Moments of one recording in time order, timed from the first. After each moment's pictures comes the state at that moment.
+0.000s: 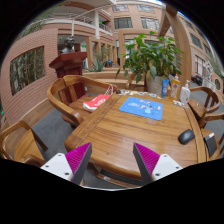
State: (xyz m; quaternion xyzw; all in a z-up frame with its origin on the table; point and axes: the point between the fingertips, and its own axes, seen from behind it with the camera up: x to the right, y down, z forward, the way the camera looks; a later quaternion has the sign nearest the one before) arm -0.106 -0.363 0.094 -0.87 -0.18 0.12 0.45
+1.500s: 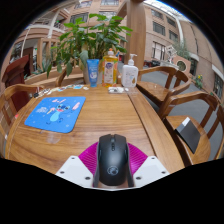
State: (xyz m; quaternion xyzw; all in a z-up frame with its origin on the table) arm 0.169 -0.115 -0.013 -0.90 0.03 -0.05 0.44
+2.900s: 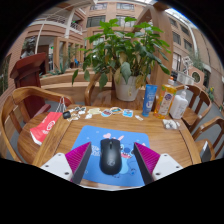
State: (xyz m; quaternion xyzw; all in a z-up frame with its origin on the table) arm -0.063 0.019 0.056 -0.88 -0.05 0.00 0.47
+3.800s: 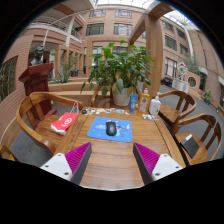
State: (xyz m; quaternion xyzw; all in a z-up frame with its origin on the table) arm -0.053 -0.254 0.173 -0.86 -0.04 -0.01 0.50
